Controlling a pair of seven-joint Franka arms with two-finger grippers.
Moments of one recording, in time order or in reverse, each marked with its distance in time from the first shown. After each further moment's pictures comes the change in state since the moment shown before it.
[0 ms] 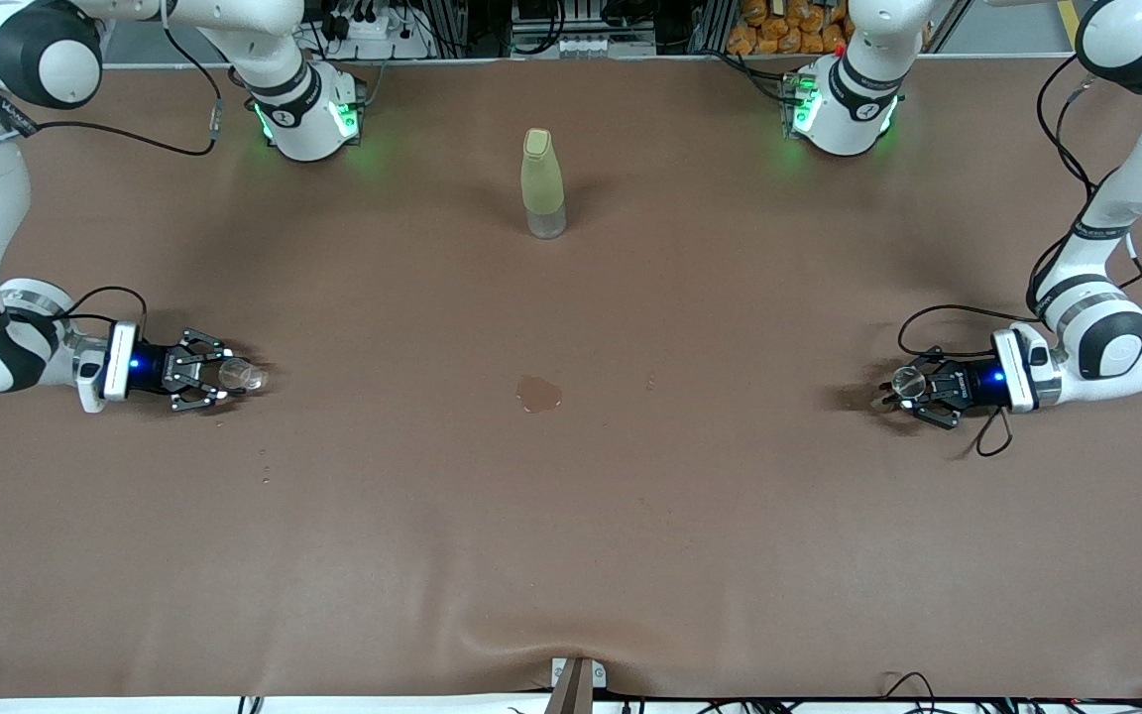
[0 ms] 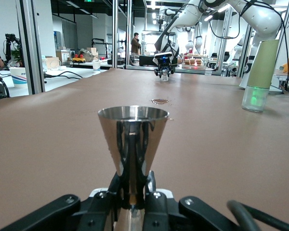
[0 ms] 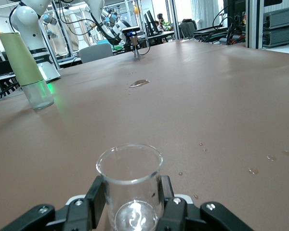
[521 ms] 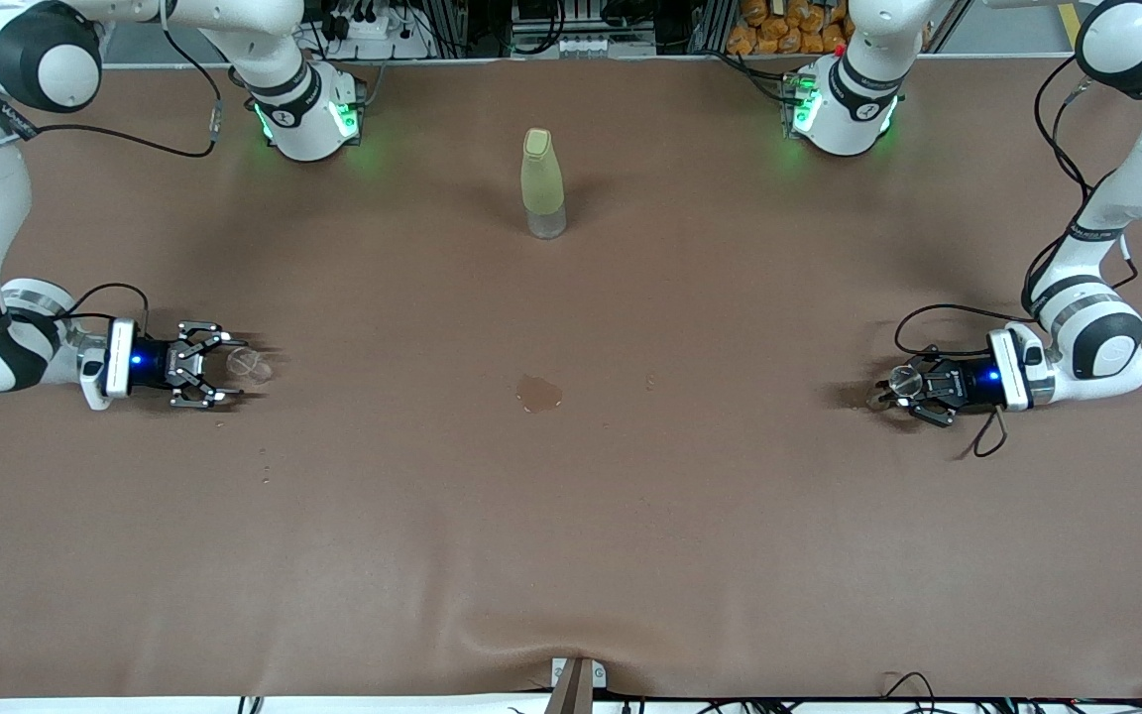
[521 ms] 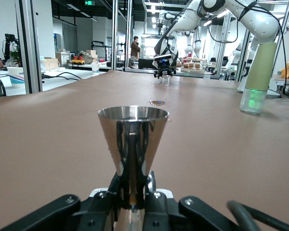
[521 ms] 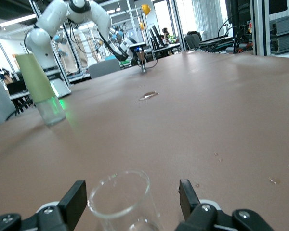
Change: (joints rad) left arm 0.001 0.017 -0.001 -0.001 0.000 -0.009 0.000; right arm -0.011 0.014 0.000 0.013 0.000 -0.090 0.053
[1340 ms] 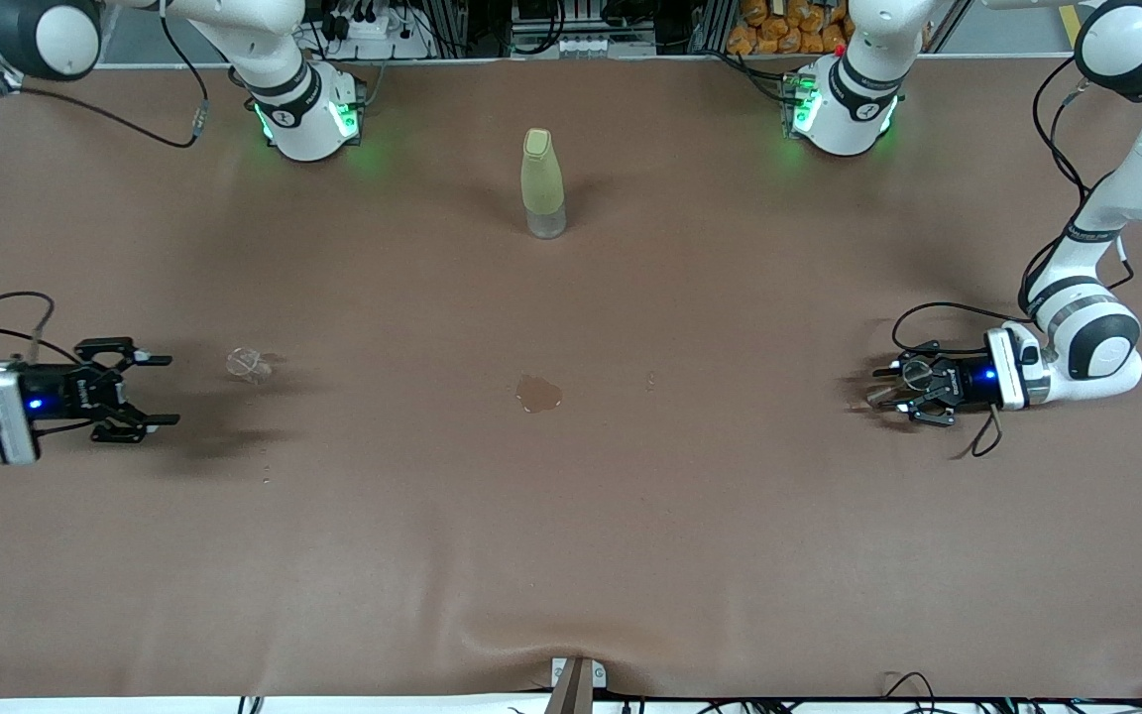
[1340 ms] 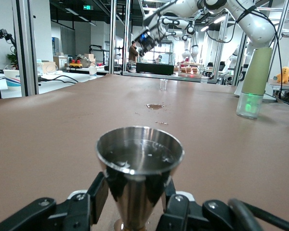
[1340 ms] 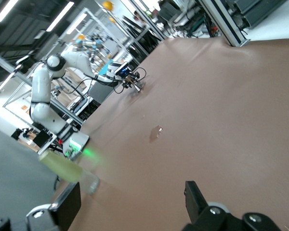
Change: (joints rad) left arm 0.001 0.008 -0.001 0.003 0.000 -0.020 0.000; right arm 0.082 -0.169 0.022 0.306 -0.008 -0.145 0.967
